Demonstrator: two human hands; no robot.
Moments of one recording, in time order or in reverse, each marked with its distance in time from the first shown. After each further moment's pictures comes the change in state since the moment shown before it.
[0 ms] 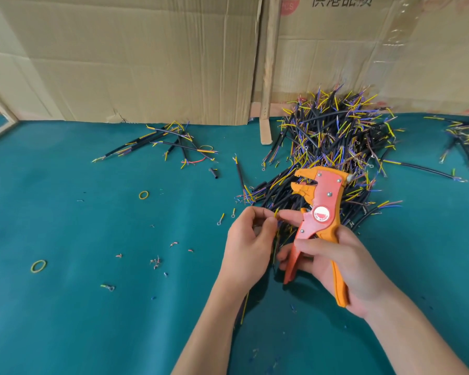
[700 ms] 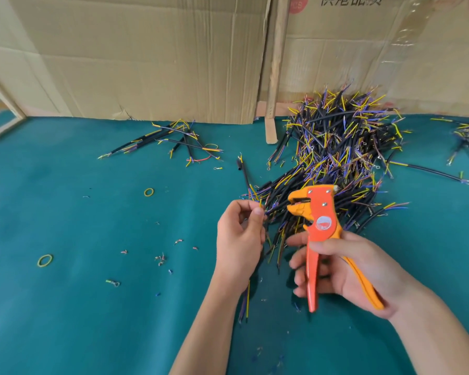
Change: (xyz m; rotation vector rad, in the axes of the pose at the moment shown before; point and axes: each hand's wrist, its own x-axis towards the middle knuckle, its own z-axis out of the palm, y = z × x) left_hand 0.004 0.001 -0.009 -0.214 0.159 -0.037; right_hand -0.007 -0.015 -0.010 0.004 -0.063 0.308
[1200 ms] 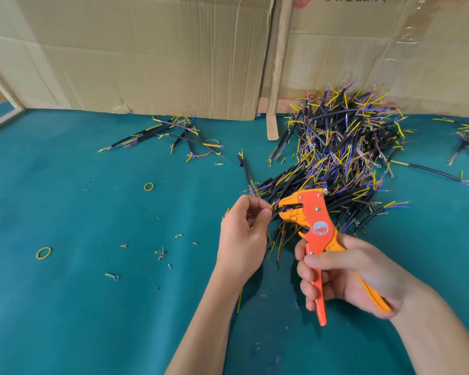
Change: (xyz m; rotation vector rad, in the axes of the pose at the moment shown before) left_hand 0.001 -0.004 -0.004 0.237 -0.081 0.153; right_hand -0.007 -0.003 -0.004 -0.097 -0.138 0.091
